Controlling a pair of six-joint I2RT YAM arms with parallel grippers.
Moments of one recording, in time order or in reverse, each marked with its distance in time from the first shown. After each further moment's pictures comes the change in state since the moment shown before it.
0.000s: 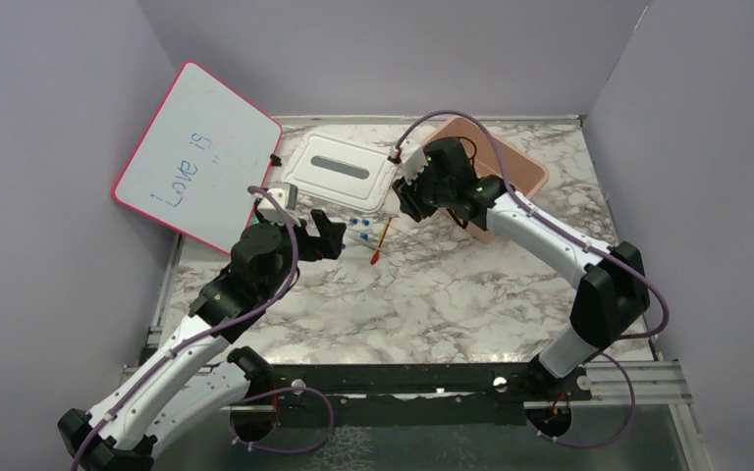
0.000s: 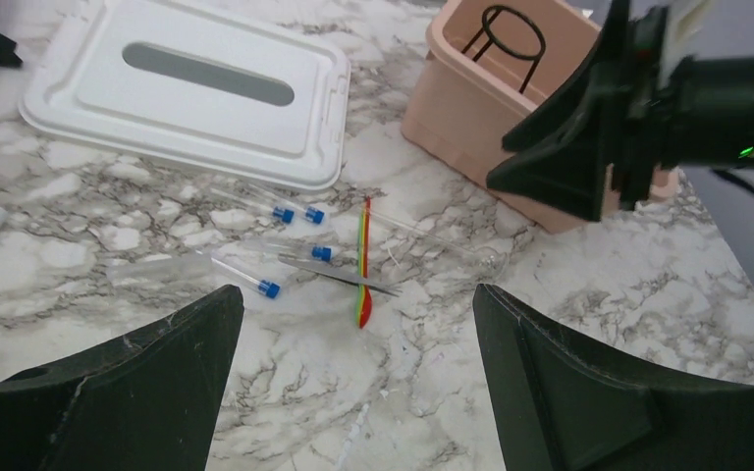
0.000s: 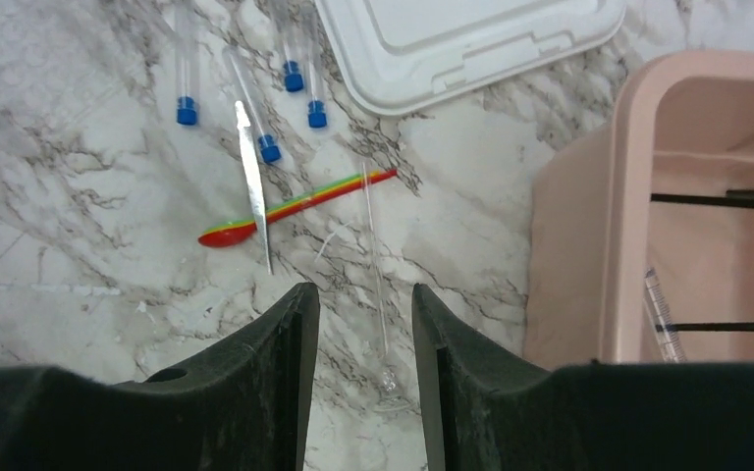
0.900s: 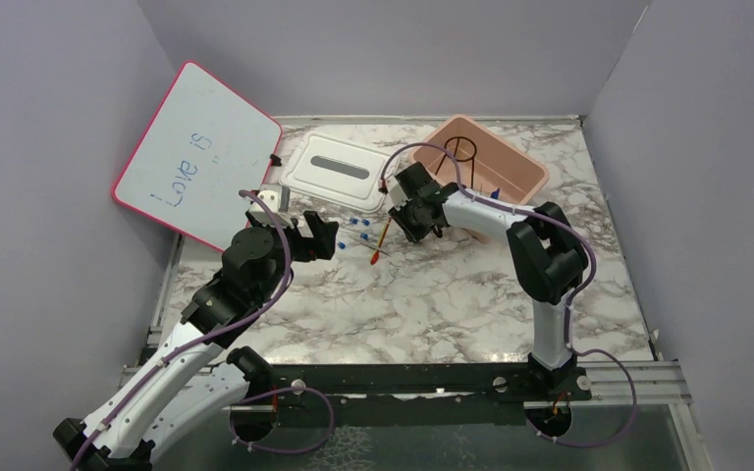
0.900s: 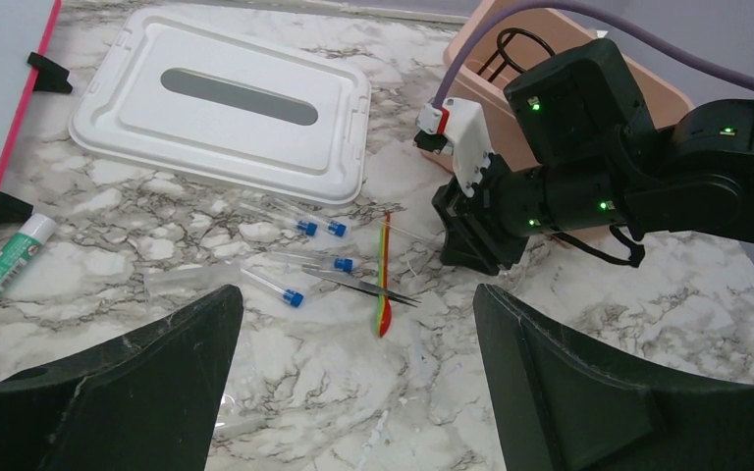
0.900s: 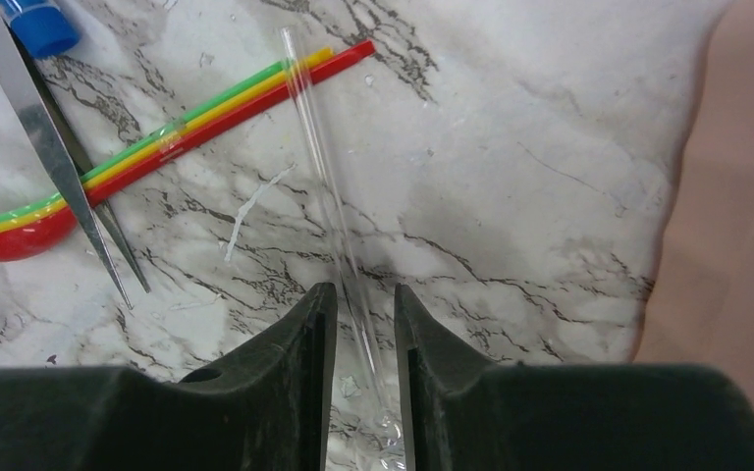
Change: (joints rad) left arm -0.001 -0.067 0.018 -0.028 -0.056 0.048; right arm 0.003 0.396 0.039 -0.045 0.118 0.057
